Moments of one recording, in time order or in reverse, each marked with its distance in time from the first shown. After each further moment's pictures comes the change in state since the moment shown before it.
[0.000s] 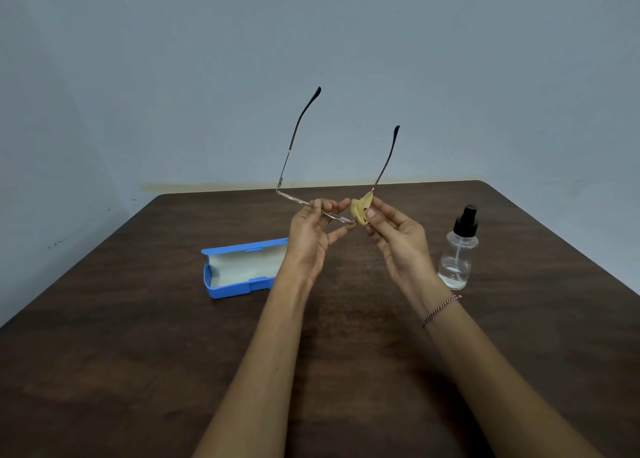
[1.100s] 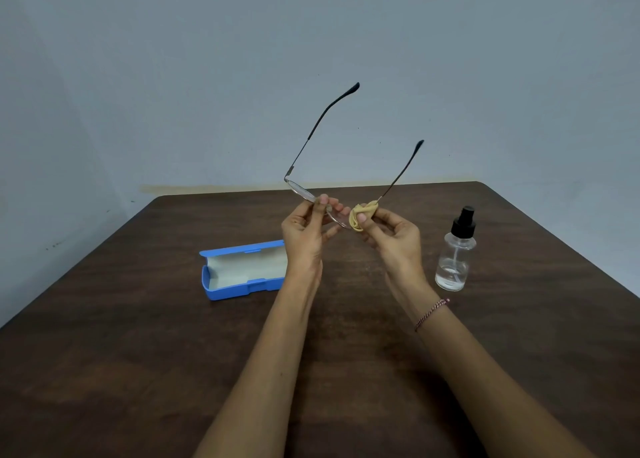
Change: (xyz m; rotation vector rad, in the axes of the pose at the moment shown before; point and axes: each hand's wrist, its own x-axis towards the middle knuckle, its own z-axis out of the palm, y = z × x) left_hand -0.003 -0.006 0.008 0.125 0.236 0.153; right_hand -0.004 0.006 0.002 -0.238 0.013 -0.140
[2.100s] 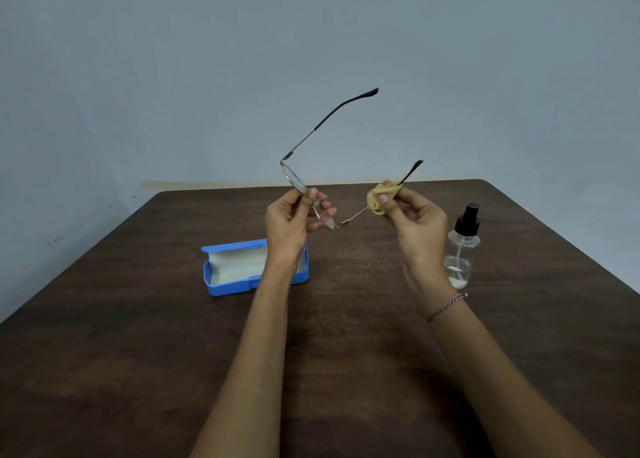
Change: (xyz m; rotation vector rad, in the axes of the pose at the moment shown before) left_hand 0.008 0.025 -0.021 0.272 -0.093 0.082; right_hand 0.012 -0.014 -0.009 -0.103 0.134 -0.184
